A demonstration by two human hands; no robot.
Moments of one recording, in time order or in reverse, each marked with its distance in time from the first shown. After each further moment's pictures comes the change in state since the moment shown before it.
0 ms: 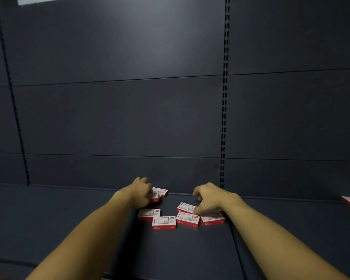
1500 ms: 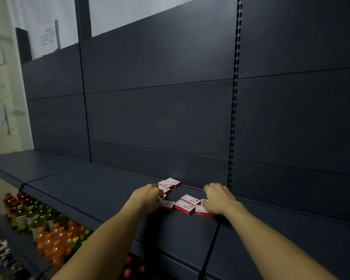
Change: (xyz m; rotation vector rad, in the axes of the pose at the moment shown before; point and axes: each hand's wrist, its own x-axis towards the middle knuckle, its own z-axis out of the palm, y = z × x) left_hand -0.106 0.120 -0.019 0.019 0.025 -0.340; right_hand -0.051 0.039 -0.007 -0.160 0.192 -0.258
